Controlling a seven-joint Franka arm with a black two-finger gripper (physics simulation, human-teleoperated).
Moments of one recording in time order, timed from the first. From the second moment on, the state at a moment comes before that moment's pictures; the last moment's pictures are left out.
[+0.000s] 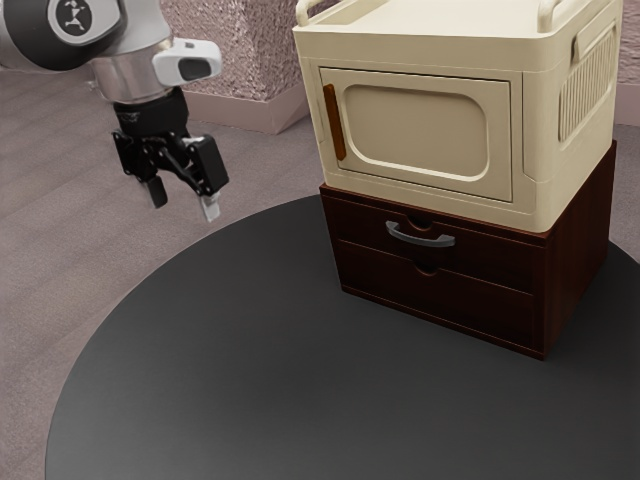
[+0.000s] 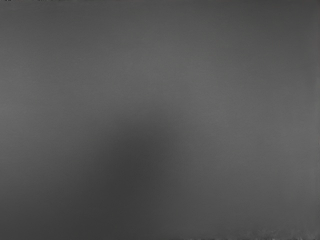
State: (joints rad) arm 0.13 0.05 0.00 -1.28 0.02 1.30 0.05
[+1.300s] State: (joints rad) arm 0.15 -0.34 -0.05 -1.75 0.00 1.45 -0.04
